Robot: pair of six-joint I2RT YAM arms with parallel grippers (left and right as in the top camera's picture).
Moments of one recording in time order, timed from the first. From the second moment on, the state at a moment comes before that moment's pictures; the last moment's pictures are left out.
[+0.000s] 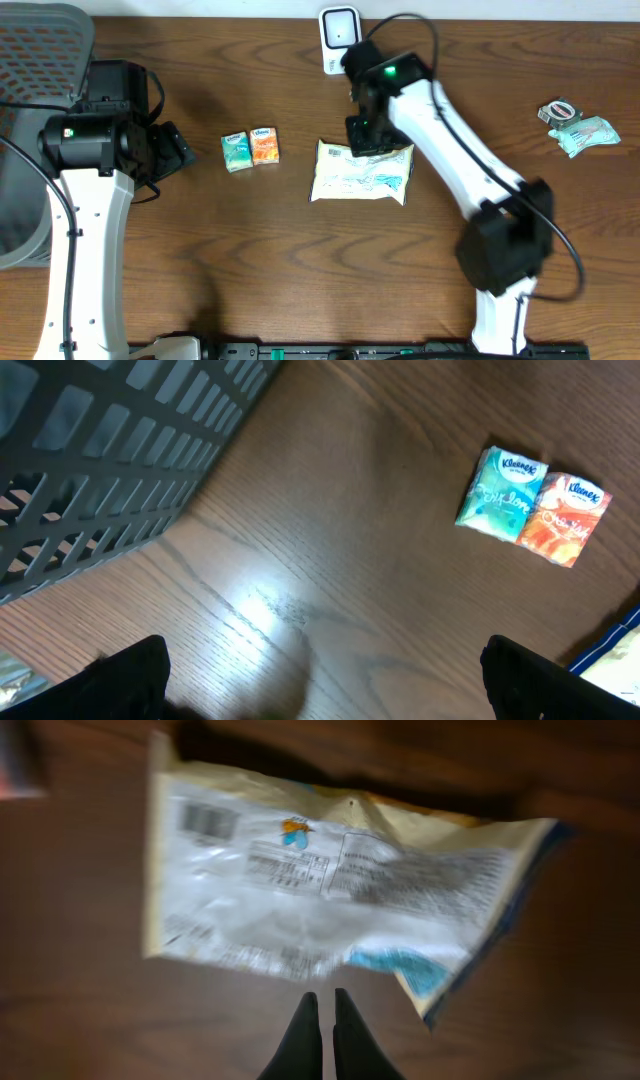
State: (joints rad) left arm 0.05 1.42 1.53 -1.39 -0.21 -0.51; right arm 0.49 2.05 1.91 -1.32 -0.02 0.33
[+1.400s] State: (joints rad) left arm 0.04 1.42 1.53 -1.39 -0.21 -0.51; right arm 0.32 1.97 1.39 -0.95 0.14 0.49
